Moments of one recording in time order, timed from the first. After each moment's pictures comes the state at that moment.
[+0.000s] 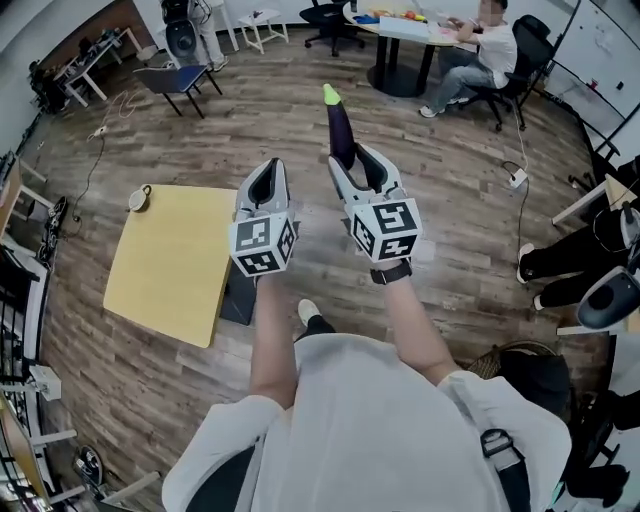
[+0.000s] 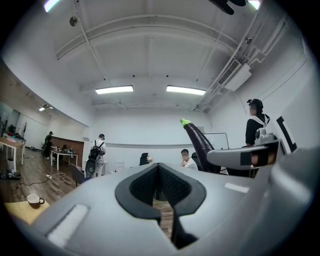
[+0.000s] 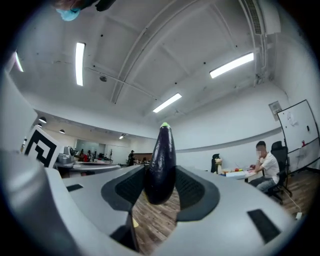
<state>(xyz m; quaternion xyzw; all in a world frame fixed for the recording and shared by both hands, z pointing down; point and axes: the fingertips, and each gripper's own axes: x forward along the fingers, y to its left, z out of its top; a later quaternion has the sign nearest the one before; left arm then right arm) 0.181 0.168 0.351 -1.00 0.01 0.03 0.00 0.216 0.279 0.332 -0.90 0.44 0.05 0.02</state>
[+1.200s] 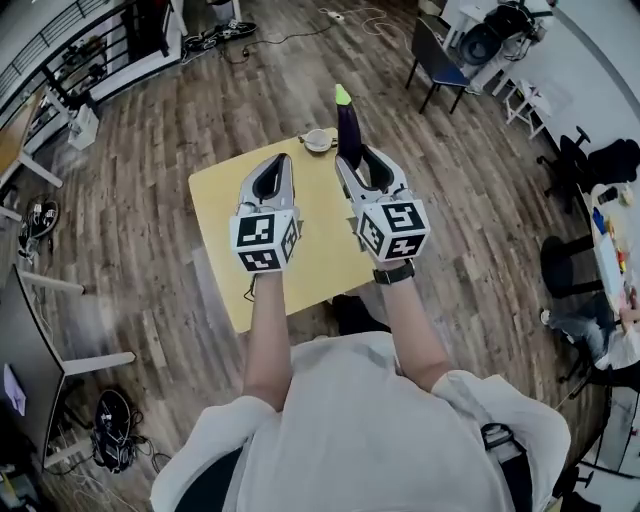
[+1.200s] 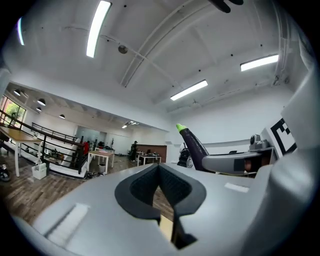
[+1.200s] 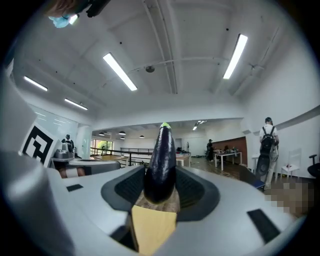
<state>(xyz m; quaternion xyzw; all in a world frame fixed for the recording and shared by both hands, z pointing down) -0.002 -0.329 0.380 -0.89 0.46 0.03 -0.03 0.106 -0.303 0.365 -0.59 0.81 0.00 -0.01</state>
